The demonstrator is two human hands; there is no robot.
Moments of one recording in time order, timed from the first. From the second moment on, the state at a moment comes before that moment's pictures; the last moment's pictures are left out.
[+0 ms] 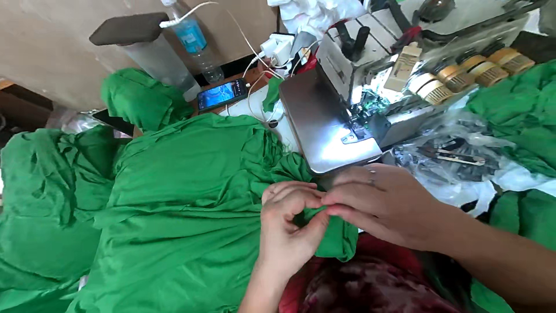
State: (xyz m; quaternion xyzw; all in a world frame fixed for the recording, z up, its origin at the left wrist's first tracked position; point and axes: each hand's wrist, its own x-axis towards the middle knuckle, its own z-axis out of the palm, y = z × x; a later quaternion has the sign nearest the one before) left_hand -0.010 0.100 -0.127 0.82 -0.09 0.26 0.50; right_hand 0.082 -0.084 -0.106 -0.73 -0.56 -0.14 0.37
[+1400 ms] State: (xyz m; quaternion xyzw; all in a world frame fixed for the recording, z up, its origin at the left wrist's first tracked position) left_hand 0.007 0.074 -0.096 0.96 -0.07 0.15 0.24; right_hand 0.087 -0.108 -0.115 -0.74 -0.58 -0.23 0.26
